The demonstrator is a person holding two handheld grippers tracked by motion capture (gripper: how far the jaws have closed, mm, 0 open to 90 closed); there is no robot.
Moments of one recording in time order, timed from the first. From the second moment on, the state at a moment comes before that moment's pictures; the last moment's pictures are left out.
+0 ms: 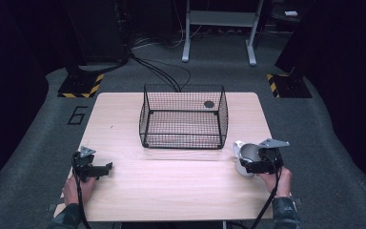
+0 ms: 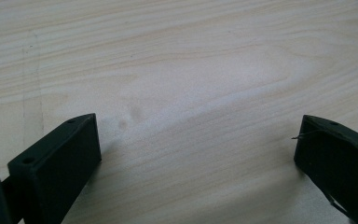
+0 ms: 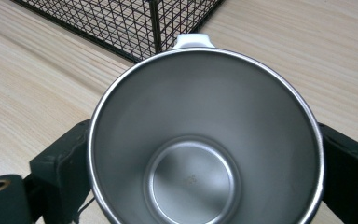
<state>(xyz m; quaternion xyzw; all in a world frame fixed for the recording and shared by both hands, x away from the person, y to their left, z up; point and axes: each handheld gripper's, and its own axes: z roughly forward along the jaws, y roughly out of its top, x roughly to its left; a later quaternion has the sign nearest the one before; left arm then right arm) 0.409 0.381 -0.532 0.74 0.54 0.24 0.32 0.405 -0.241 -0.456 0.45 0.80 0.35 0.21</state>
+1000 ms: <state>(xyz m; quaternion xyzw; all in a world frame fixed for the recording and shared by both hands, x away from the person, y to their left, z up) 0.409 0.381 -0.532 0.74 0.54 0.24 0.32 0.386 -0.225 -0.424 0.43 0.80 0.38 0.18</state>
